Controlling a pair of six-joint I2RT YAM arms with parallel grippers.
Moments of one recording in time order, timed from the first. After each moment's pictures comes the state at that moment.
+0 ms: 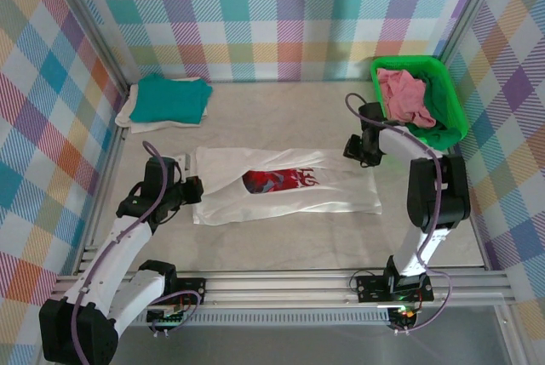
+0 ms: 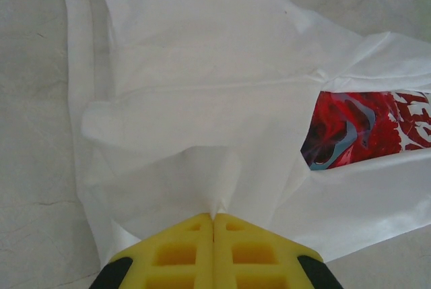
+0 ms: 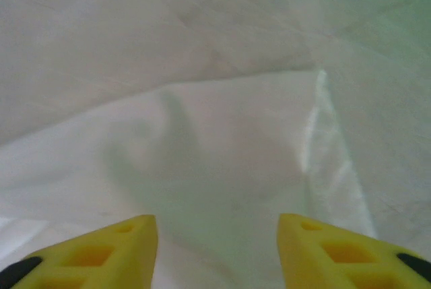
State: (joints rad) left arm -0.19 0.88 0.62 -0.55 0.16 -0.35; right arm 0.15 1.79 1.22 -0.68 0.00 0.47
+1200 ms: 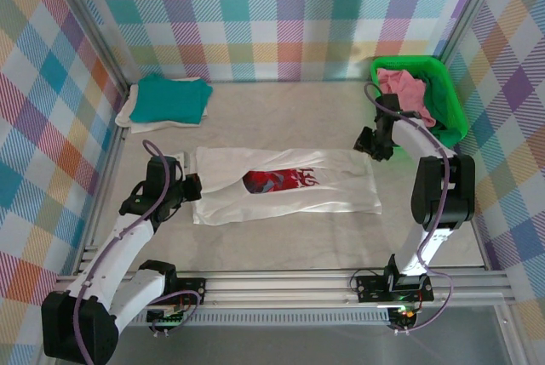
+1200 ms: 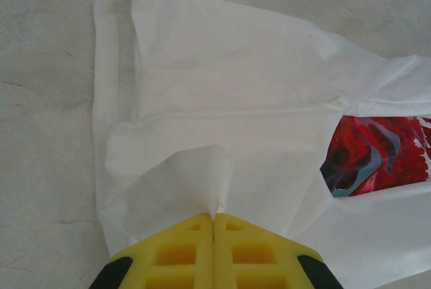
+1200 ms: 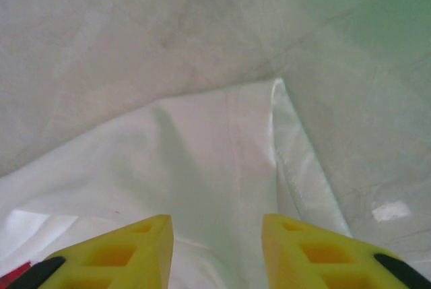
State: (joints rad) left arm -0.19 0.91 0.60 -0.47 0.09 -0.36; right arm 0.06 1.78 1.29 -0.78 -0.14 0.50
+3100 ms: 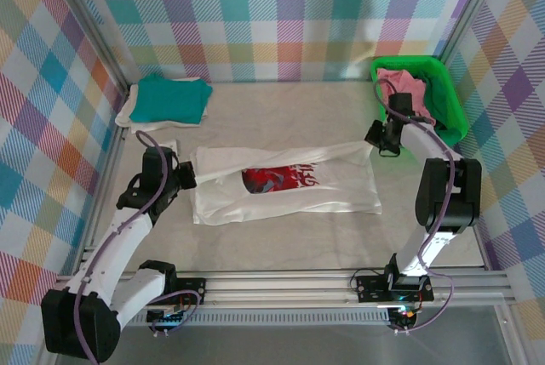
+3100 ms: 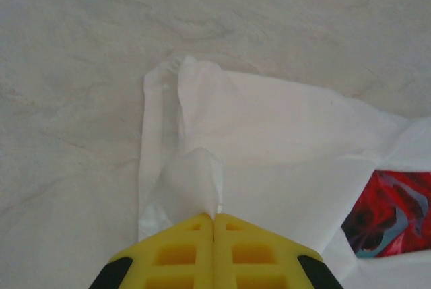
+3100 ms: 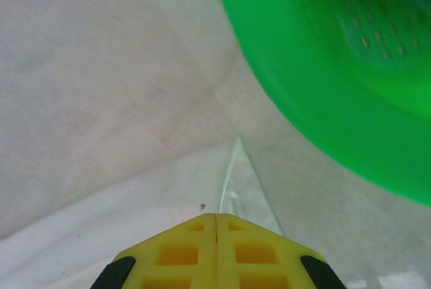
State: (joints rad) left arm -0.16 0.93 0.66 -0.44 -0.02 -0.34; right arm -0.02 1.75 1.23 -0.56 -0.12 0.44
